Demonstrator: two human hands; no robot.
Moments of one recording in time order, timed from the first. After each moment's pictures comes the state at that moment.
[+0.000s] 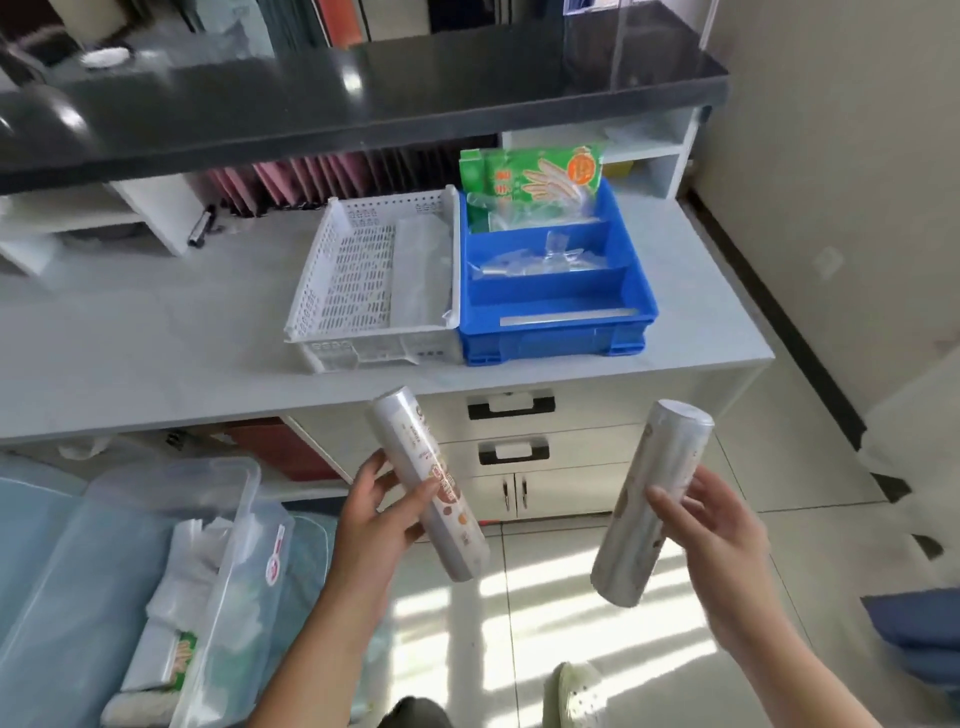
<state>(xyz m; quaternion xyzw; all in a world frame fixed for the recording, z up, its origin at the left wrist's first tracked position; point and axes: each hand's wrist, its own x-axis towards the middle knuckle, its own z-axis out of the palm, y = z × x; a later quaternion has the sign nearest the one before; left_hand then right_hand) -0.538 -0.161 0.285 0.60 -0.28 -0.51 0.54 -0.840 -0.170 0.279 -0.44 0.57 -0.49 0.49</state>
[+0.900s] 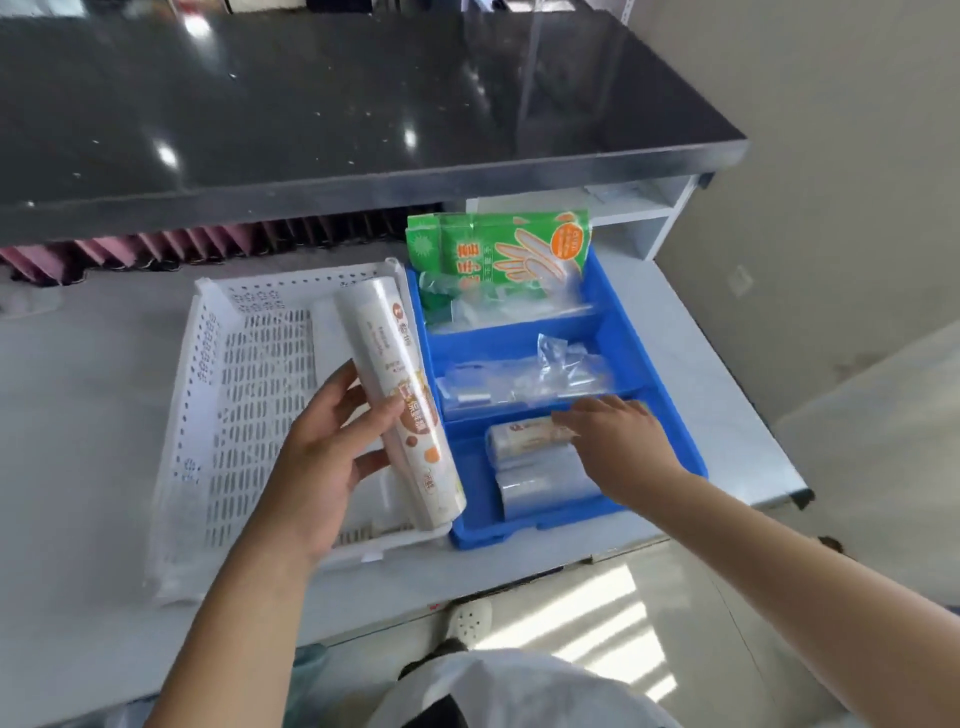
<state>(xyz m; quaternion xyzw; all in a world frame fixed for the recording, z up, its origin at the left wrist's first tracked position) -0.451 -0.497 0.327 0.46 -0.41 -0.64 0.47 -0.749 -0.514 0.288 -0.77 0.64 0.06 0.07</state>
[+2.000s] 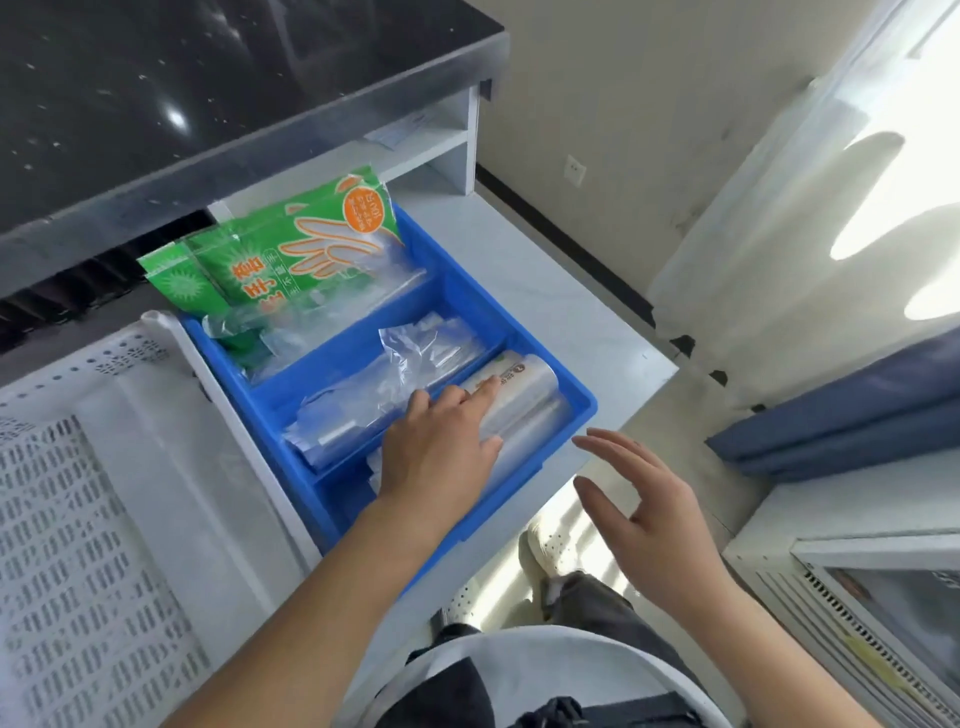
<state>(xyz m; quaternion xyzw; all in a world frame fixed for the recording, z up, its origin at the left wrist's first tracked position) -0.642 -0.535 0.296 0.44 -0.88 -0.20 -0.01 -0.781 -0.373 0.307 -0.43 0.80 -0.34 0.25</state>
